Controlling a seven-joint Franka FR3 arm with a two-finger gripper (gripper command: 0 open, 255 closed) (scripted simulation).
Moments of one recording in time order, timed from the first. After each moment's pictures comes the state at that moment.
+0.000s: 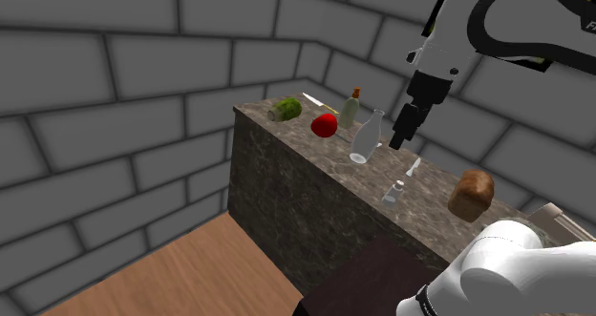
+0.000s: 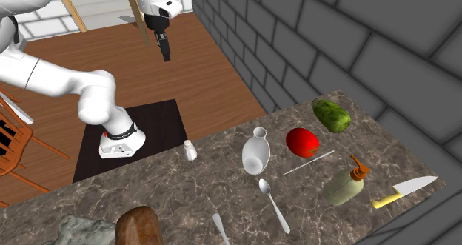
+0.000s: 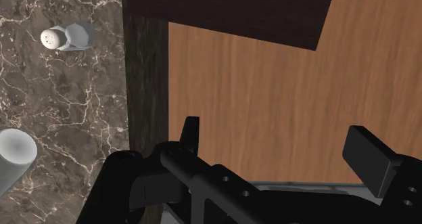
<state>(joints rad) -0.01 -0.77 0.05 -2.28 0.09 1.45 -0.11</state>
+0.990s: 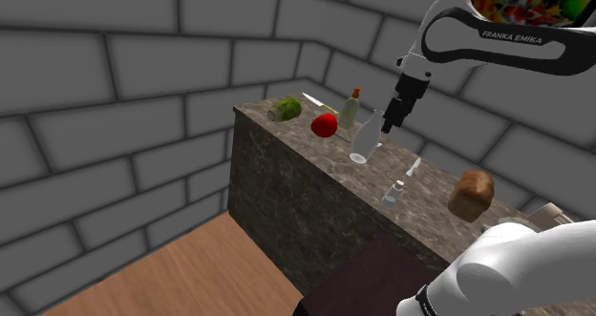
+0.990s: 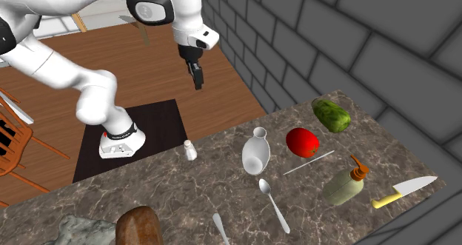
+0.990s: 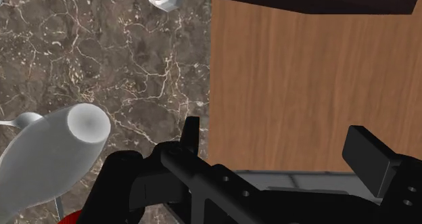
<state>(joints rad) -0.09 -0.50 -0.14 -2.19 -0.05 1.66 -0.33</state>
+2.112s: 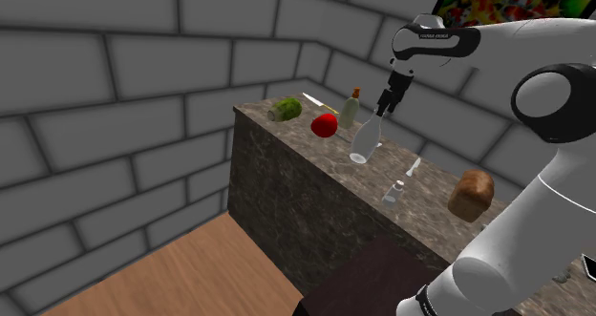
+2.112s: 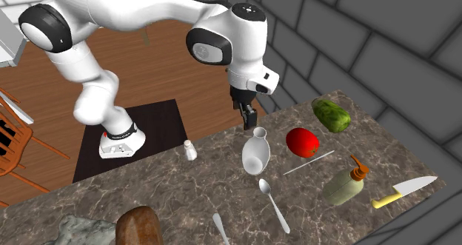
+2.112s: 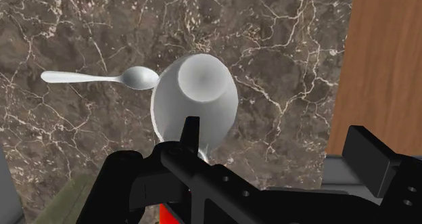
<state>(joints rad) -0.19 0.05 -0.34 -1.75 0.01 1.79 -0.62</state>
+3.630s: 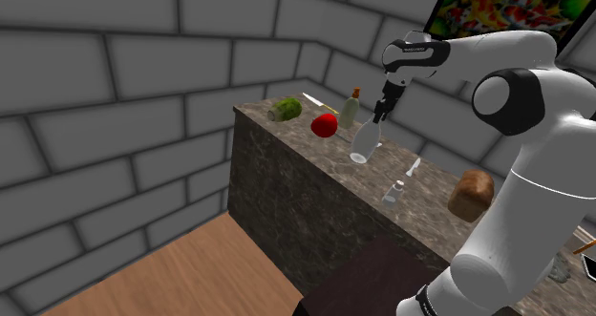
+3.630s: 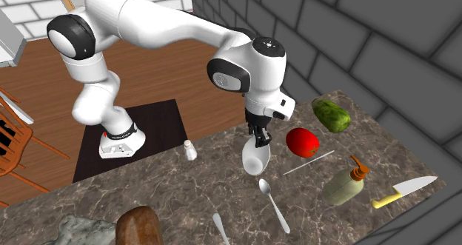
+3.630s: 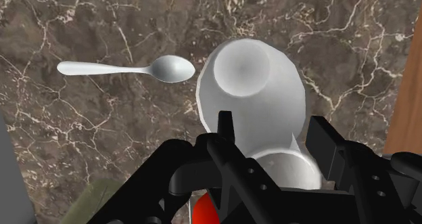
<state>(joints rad) -0.24 0.24 -0.37 -1.64 0.08 1.88 -0.70</state>
